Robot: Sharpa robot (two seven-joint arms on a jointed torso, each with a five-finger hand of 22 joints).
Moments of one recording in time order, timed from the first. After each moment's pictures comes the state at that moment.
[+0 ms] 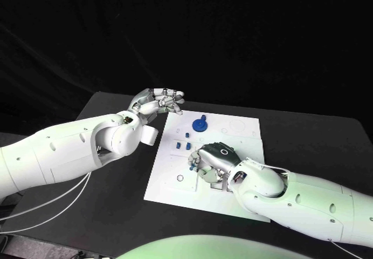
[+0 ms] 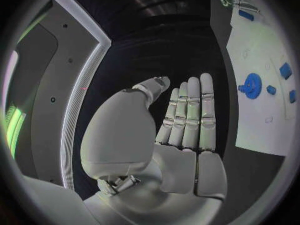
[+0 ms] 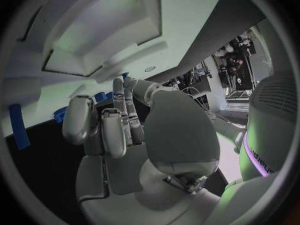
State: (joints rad) left arm 1.09 -0.89 0.06 1.52 -0.07 -0.24 0.39; left_hand 1.36 -0.21 0.48 0.06 0.33 0.90 0.20 0.34 0.16 1.11 0.12 0.31 0.07 0.98 0.06 0.82 0.32 0.18 0.99 0.15 0.62 0.39; right arm 1.01 -0.61 -0.14 1.59 -1.78 -0.48 -0.16; right_hand 1.34 -0.16 0.68 0.00 0.05 1.04 0.14 0.25 0.41 1.22 0.07 0.18 0.18 1.47 -0.01 1.42 1.27 0.09 1.38 0.09 1.20 1.31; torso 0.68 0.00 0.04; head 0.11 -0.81
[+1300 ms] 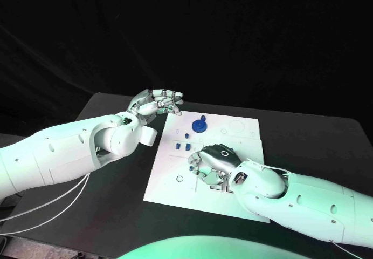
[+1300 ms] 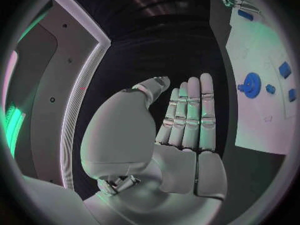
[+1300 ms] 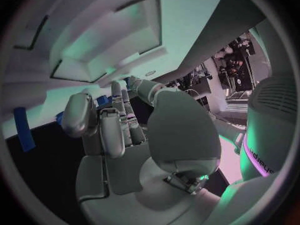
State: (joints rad) left arm 1.09 -0.89 0.06 1.52 -0.07 -0.24 0.39; left_hand 1.36 -0.21 0.47 0.06 0.33 0.90 0.20 0.34 0.16 1.11 0.12 0.31 0.07 0.98 0.06 0.82 0.32 0.18 0.99 0.15 0.62 0.39; right arm 1.01 -0.62 -0.14 1.59 -1.78 -0.47 -0.15; right_hand 1.26 -0.21 0.64 0.02 0.05 0.93 0.18 0.18 0.38 1.13 0.11 0.10 0.14 1.47 0.02 1.42 1.26 0.09 1.36 0.12 1.14 1.31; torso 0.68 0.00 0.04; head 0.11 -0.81
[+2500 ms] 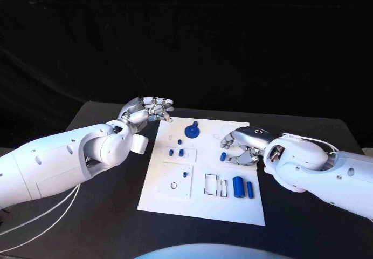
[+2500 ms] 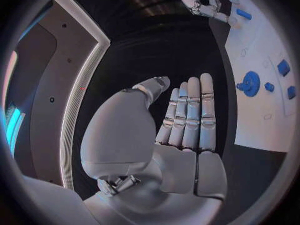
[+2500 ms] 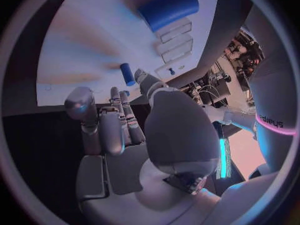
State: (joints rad) left arm 1.09 -0.90 0.06 1.52 -0.07 -0.24 0.39; left_hand 1.36 -0.21 0.47 0.06 0.33 0.90 0.20 0.34 0.16 1.11 0.12 0.31 0.07 0.98 0.06 0.82 0.32 0.18 0.99 0.15 0.62 0.39; right arm 1.18 -0.87 -0.11 1.66 -1.63 -0.24 -0.17; right_hand 1.31 -0.19 0.34 0.06 0.12 0.90 0.16 0.13 0.35 0.98 0.11 0.15 0.08 1.47 0.03 1.39 1.18 0.11 1.31 0.13 0.99 1.25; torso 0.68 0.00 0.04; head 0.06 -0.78
